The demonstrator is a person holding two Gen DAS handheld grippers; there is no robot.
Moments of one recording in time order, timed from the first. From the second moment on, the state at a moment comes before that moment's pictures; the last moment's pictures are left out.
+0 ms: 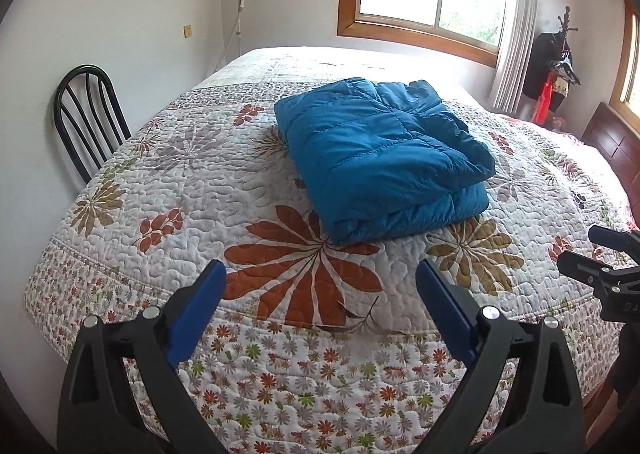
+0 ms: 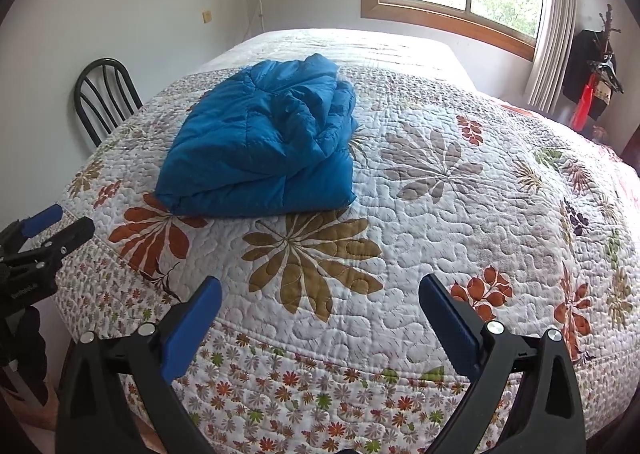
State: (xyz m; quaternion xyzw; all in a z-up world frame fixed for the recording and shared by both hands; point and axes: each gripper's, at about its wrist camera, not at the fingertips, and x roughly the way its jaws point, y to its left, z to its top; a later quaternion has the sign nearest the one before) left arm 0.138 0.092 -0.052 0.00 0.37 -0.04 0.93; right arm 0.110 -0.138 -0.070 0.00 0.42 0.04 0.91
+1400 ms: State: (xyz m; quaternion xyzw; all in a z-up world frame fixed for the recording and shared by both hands) left arm 0.116 0.090 -0.054 0.01 0.37 -0.02 0.93; right arm 0.086 -0.124 -0.066 -0.01 0.41 0.01 0.91
